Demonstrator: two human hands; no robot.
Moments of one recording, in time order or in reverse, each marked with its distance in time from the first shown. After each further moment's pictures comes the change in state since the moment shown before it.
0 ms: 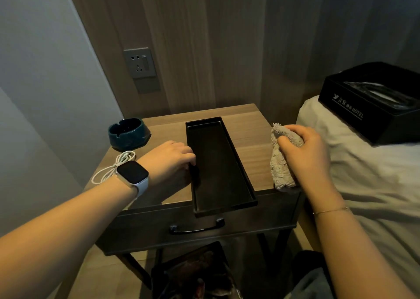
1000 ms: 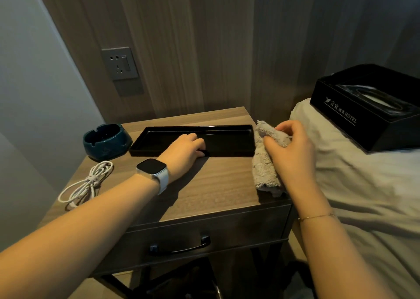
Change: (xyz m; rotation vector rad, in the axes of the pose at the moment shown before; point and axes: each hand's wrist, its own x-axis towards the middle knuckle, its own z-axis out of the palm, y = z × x) left_hand 0.089 0.006 0.036 -0.257 0.120 -0.295; right_hand 0.024 0.005 0.013 0.070 0.012 0.036
